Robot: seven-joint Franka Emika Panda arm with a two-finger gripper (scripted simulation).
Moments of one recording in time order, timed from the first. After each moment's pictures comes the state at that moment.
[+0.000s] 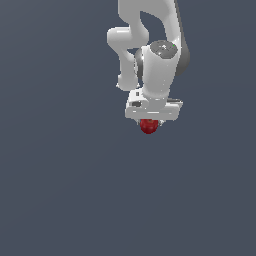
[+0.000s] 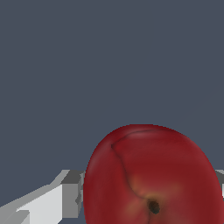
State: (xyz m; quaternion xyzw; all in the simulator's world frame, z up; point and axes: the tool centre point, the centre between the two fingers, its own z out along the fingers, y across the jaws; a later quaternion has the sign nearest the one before) arm -0.055 0.089 0.192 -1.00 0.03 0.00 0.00
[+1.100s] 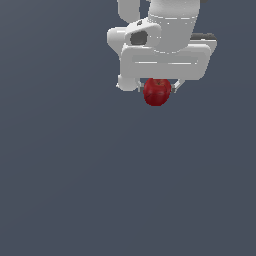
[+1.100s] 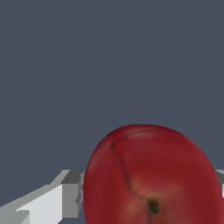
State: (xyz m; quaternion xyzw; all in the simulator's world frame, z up) arm -0.009 0.081 0.390 -1.00 0.03 0.00 0.00
